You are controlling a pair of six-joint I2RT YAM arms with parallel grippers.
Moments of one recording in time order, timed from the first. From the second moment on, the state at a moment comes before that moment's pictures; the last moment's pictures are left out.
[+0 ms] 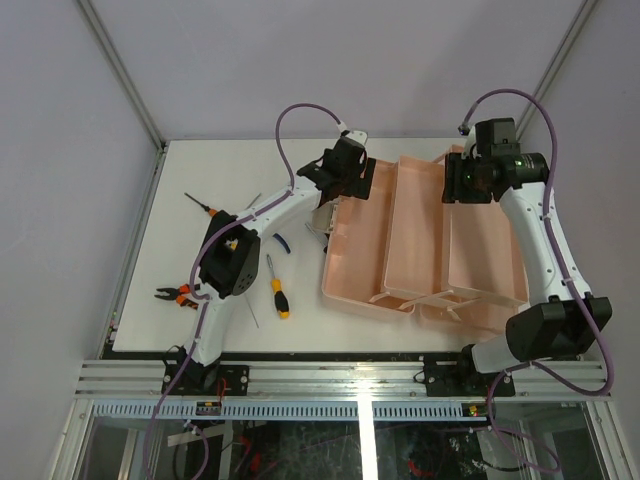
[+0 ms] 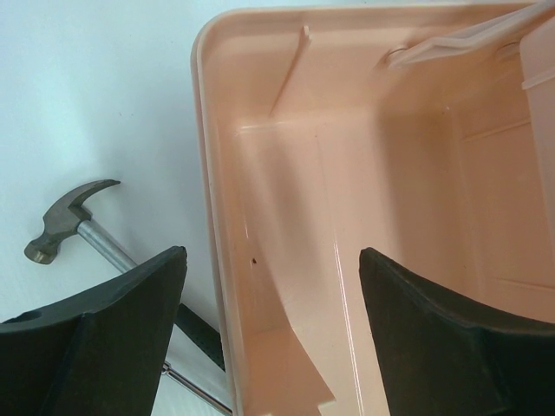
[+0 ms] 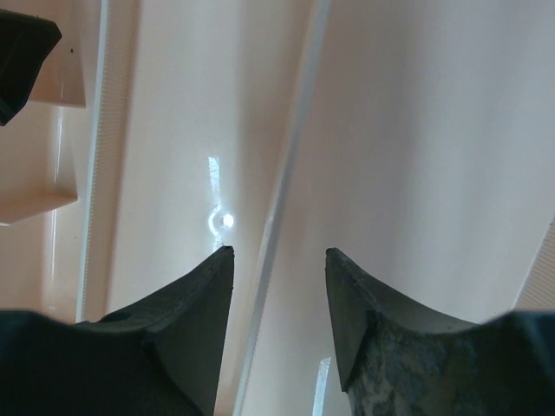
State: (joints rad) left arm -0.63 2.18 1.92 -0.43 -0.20 -0.28; right arm 0.10 1.46 1.61 -1.06 -0.04 0.09
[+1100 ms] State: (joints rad) left arm -0.67 2.13 1.91 -0.48 -0.29 -0.31; right arm 0.12 1.50 1.65 -1.16 0.02 0.16
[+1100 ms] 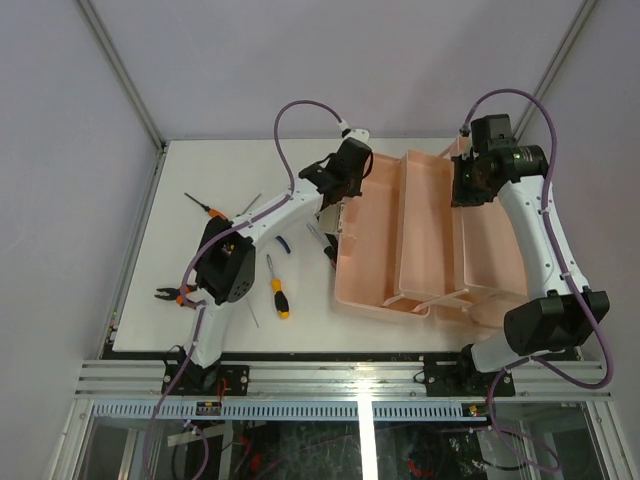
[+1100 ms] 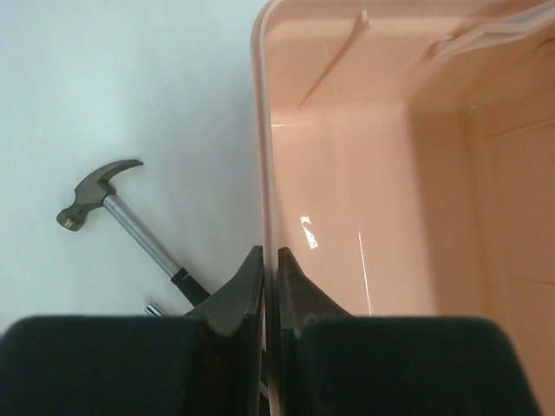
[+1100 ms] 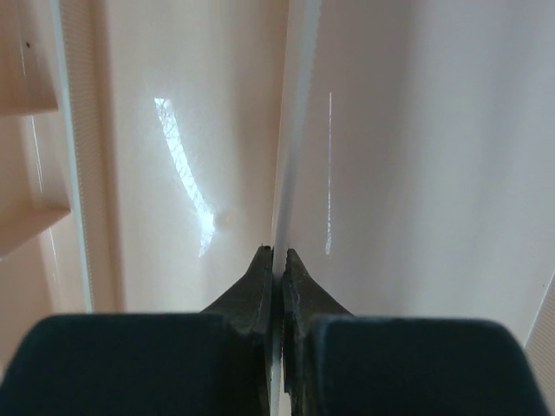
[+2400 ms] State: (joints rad) left arm -0.69 2.17 1.80 -0.35 -0.34 -0.46; right arm 0.08 1.63 1.70 -1.09 0.01 -0.01
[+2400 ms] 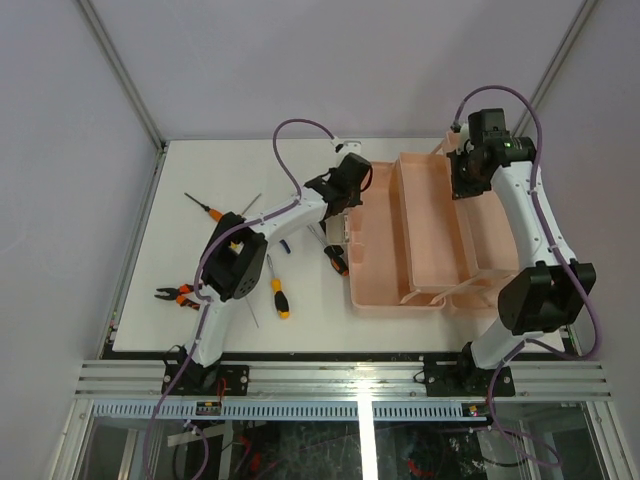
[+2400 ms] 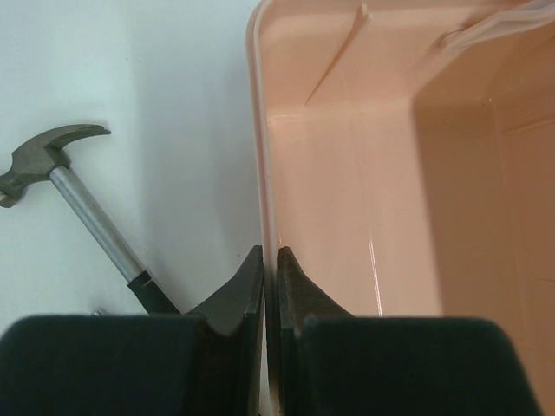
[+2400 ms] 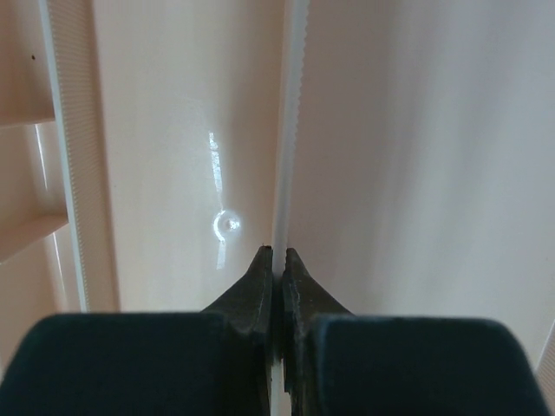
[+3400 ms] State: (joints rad) left arm -0.66 1.91 1.75 -0.34 -0.23 -0.36; right arm 0.08 1.41 1.79 -0.91 -0.03 -0.04
